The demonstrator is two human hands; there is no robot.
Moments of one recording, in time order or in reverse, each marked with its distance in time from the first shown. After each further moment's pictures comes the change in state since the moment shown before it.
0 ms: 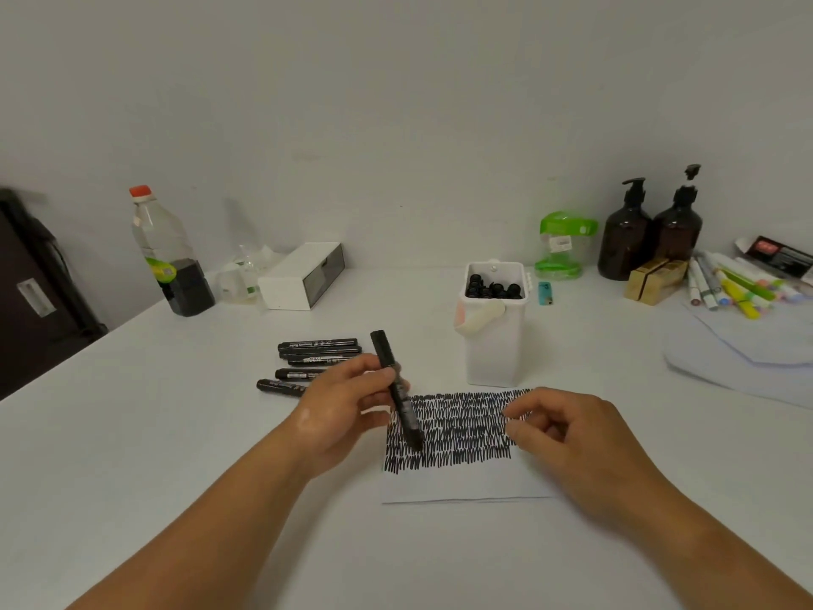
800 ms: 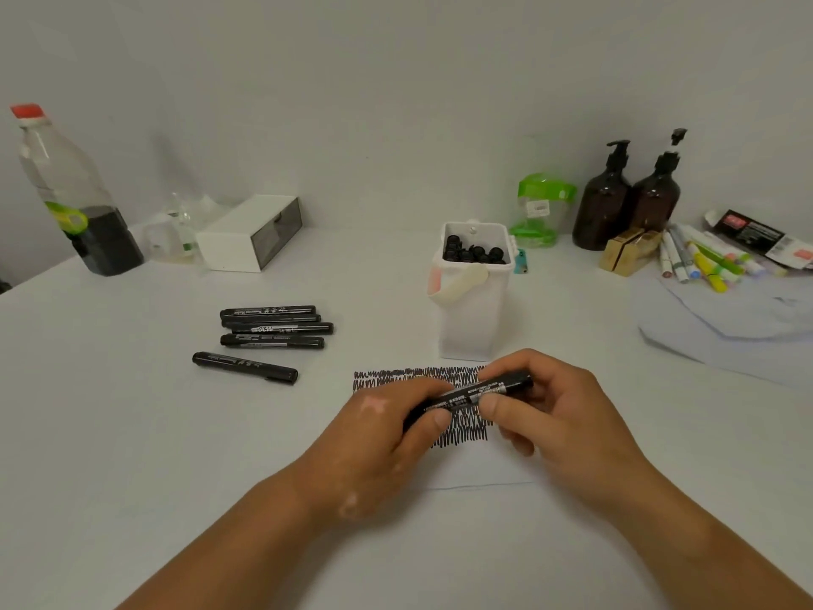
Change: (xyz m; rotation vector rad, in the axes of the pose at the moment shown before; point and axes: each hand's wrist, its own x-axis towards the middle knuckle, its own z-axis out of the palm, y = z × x) left_hand -0.014 -0.035 0.046 0.957 -0.232 0.571; right_hand 0.002 -0.018 0.006 0.406 -0.045 0.098
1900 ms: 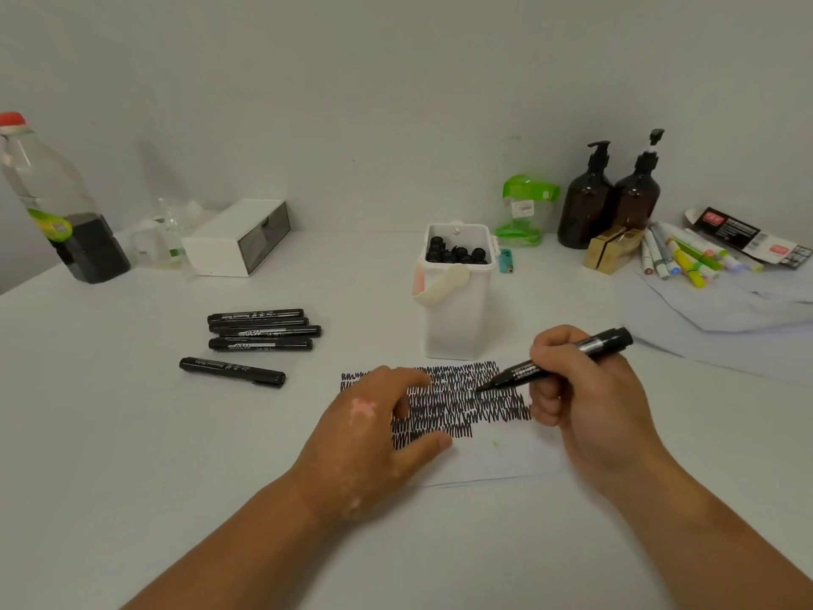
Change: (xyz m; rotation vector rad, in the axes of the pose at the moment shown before) left_hand -0.002 -0.007 0.014 0.214 0.117 -0.085; right_hand 0.008 -0.003 -0.021 0.340 0.285 0.089
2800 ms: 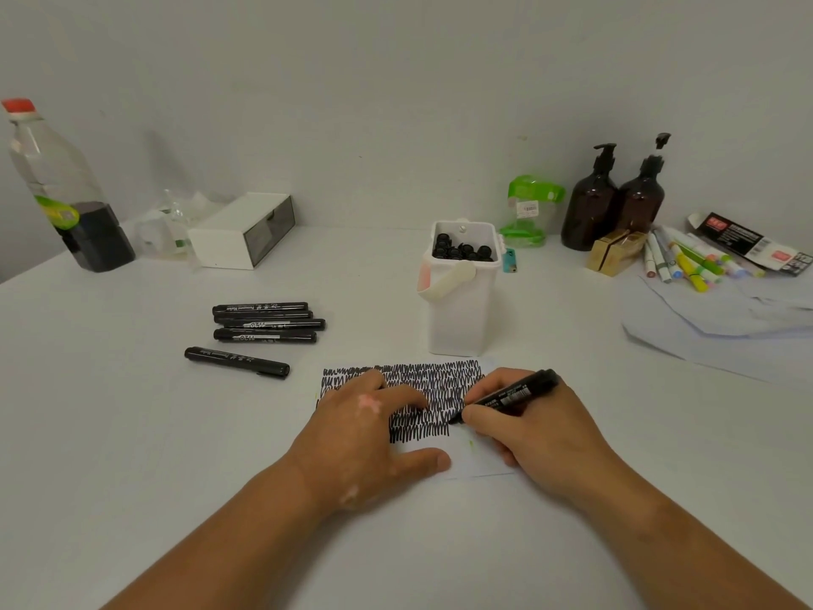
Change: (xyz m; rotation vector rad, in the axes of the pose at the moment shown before) left_hand -0.001 -0.007 -0.005 0.207 -0.207 -0.134; right_hand -0.008 0.025 0.011 -0.681 -0.201 0.033
